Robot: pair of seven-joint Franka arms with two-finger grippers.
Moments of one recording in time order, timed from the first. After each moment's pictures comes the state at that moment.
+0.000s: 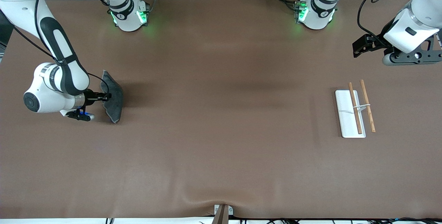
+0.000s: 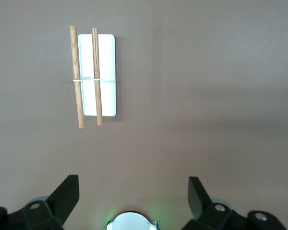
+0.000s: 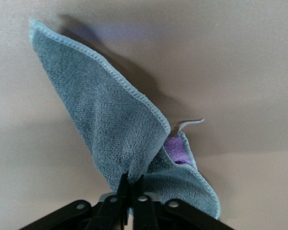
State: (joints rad) left arm -0.14 -0.08 -0.02 -1.68 0.02 1.50 -0.16; right arm -0.23 0.46 0.08 -2.02 0.14 2.02 -0.05
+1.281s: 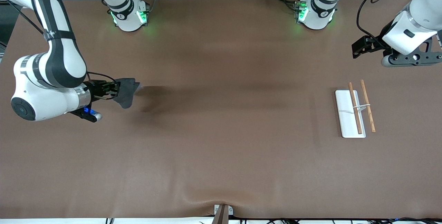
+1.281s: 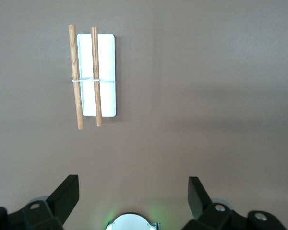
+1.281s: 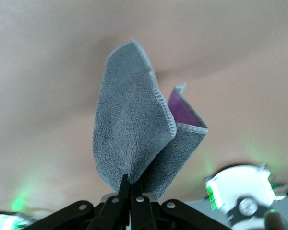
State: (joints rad) left arm -0.13 -0.08 -0.02 -1.71 0.02 1.53 -0.16; right arm -0.01 0.38 0.10 -1.62 0.29 1.43 0.48
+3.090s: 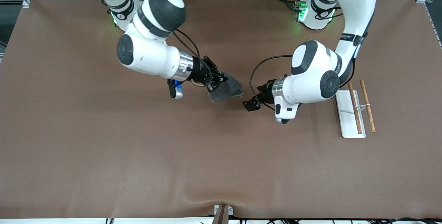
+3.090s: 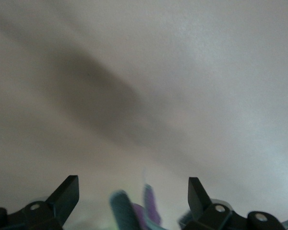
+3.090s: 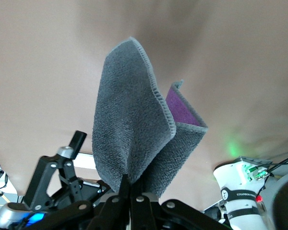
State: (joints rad) left arm -0.25 0.47 -0.27 -1.61 -0.51 2.04 -1.08; right arm 0.53 0.40 0.11 -1.50 0.71 2.10 1.63
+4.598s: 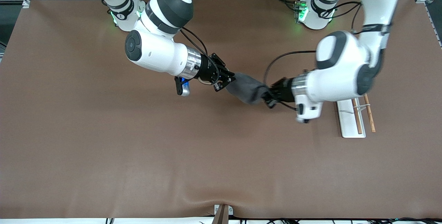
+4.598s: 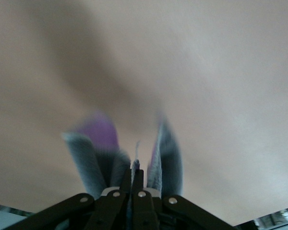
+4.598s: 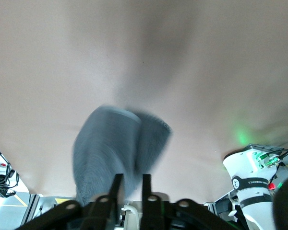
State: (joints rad) left arm -0.11 0.38 -0.27 -1.52 -0.48 1.81 -1.08; right arm 0.55 0.43 0.10 -1.45 0.72 2.11 1.70
